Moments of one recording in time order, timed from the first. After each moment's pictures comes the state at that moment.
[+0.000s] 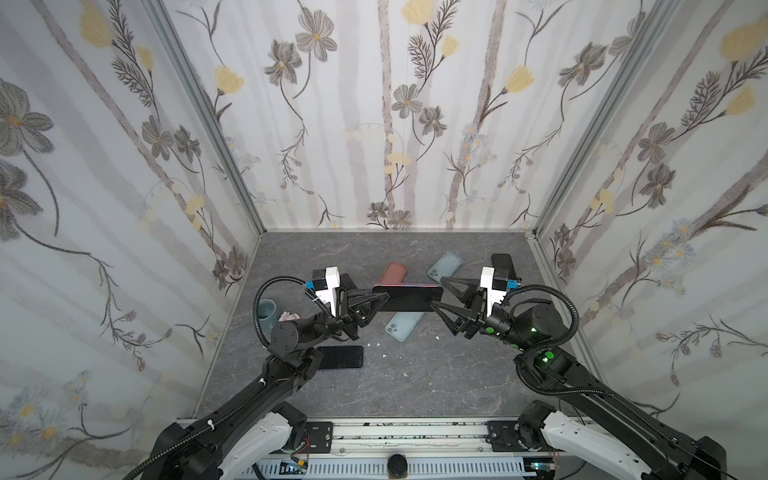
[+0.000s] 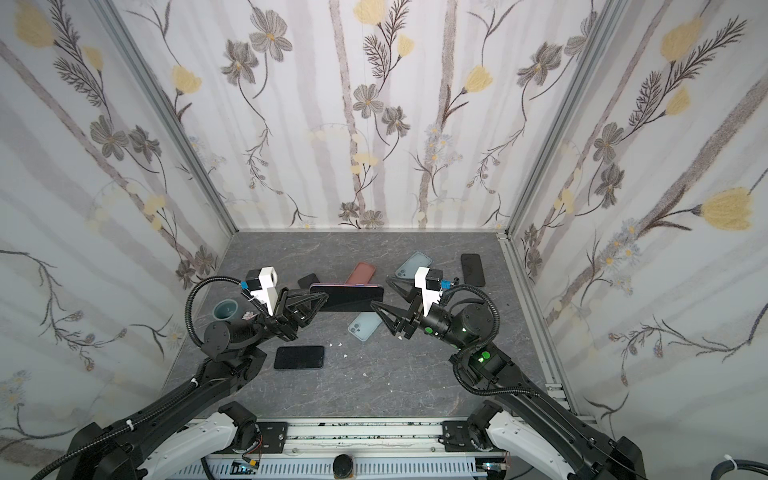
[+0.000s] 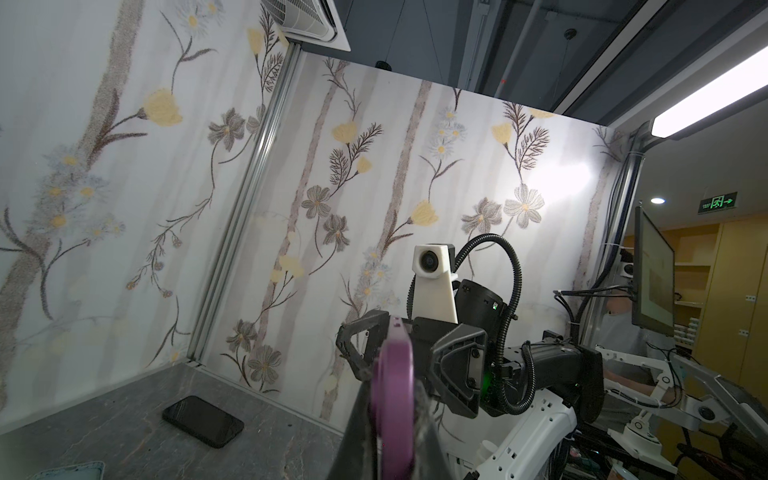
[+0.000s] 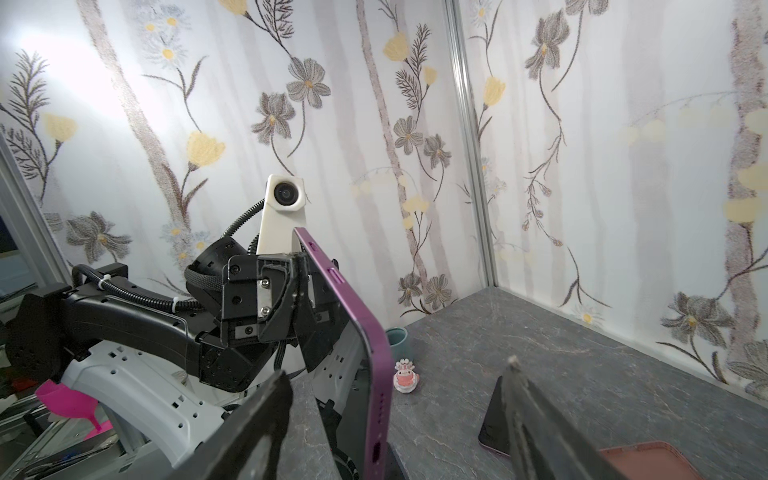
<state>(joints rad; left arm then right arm) -0.55 0.95 0.48 1.14 0.65 -0.77 0.70 0.85 0.64 0.48 -0.47 0.36</state>
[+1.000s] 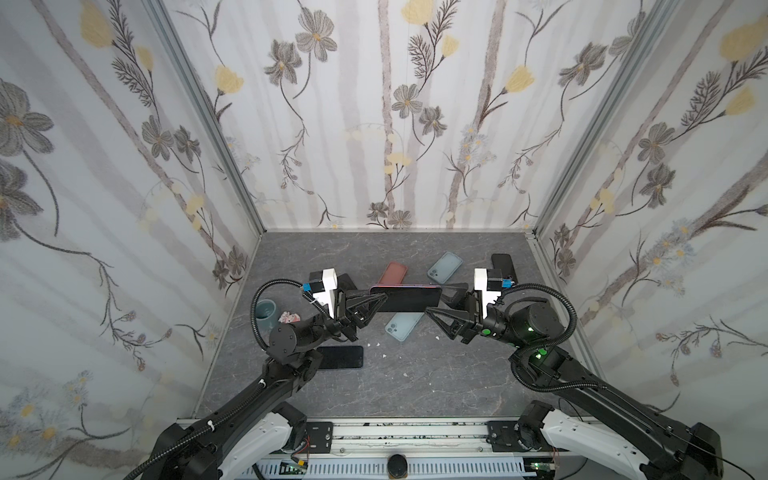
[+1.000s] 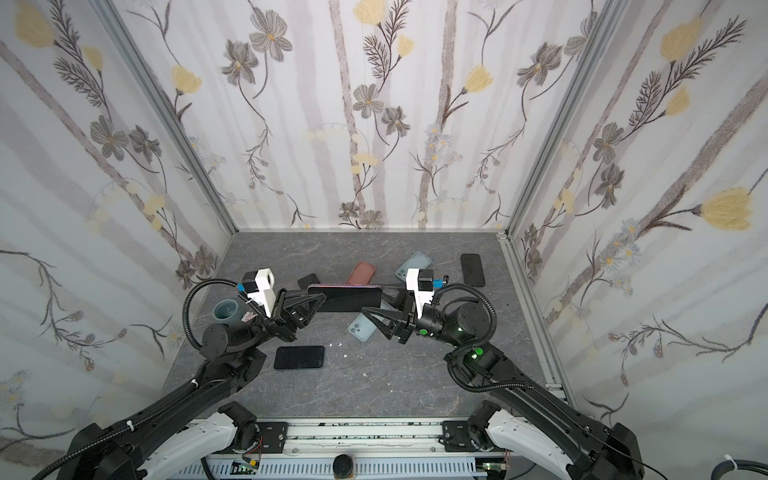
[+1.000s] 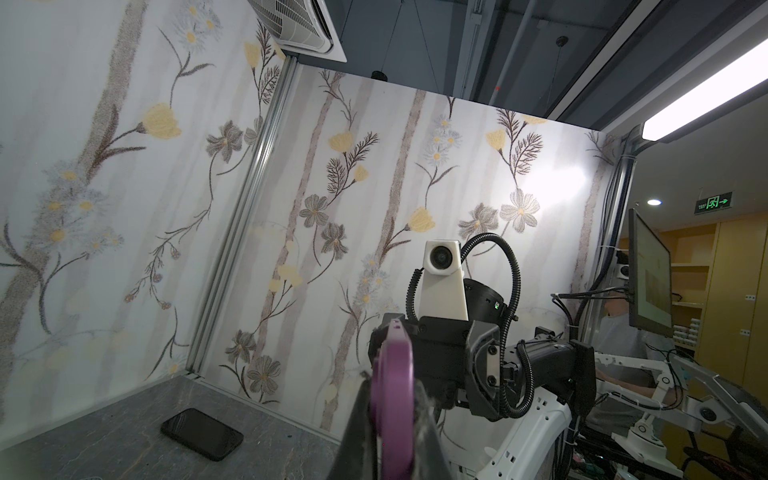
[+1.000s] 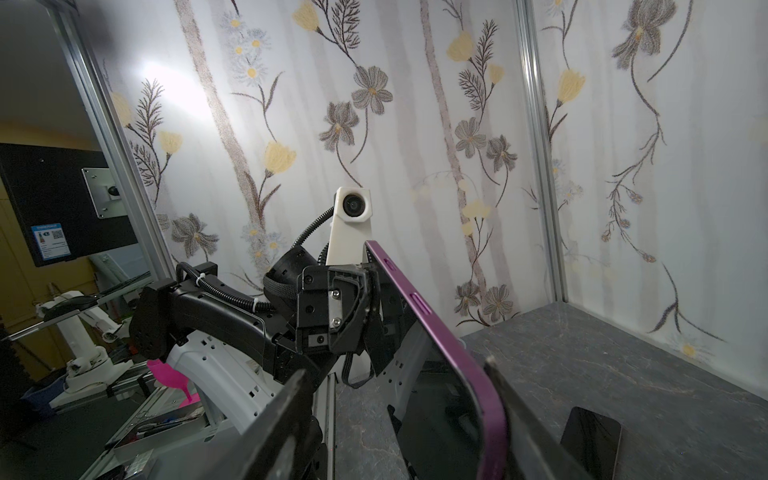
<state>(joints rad) -0.55 0.94 0.47 1.15 0.64 -0.77 0.76 0.90 0.67 0.57 -0.57 0.42</state>
